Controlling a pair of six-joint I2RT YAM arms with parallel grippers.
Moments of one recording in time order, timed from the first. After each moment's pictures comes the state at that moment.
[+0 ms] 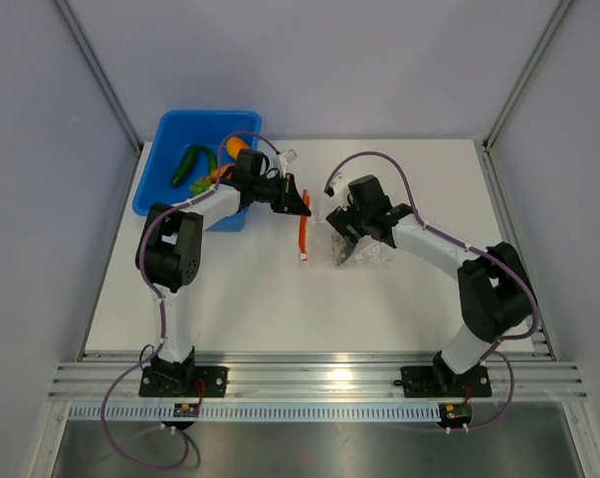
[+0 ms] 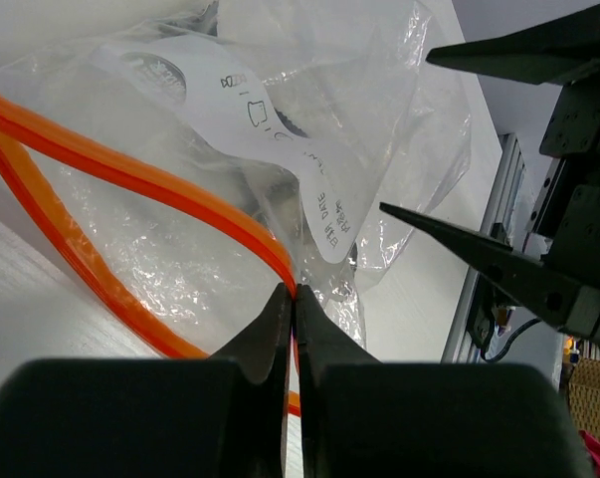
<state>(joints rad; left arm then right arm) -0.33 2.06 1.47 -0.12 0.92 -0.31 0.55 1.66 1.13 -0.26 0.19 -0.36</state>
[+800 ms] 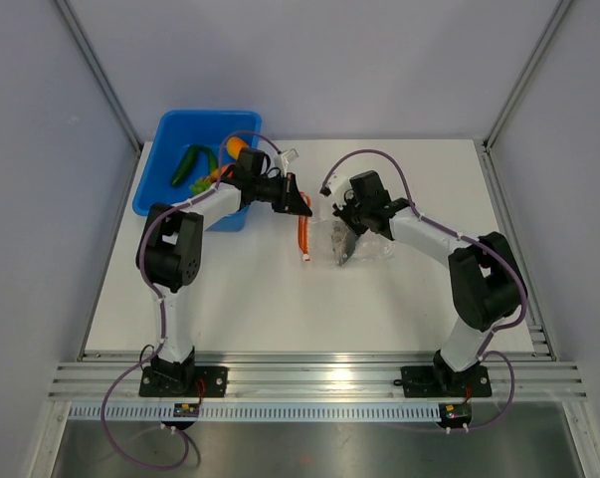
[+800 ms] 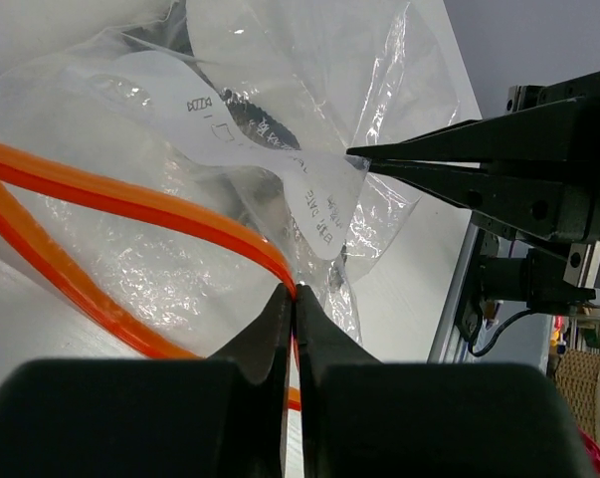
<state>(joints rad) -0.34 2.07 1.49 -0.15 0.93 -0.31 0.49 1.74 1.18 -0.26 -0.05 -0.41</state>
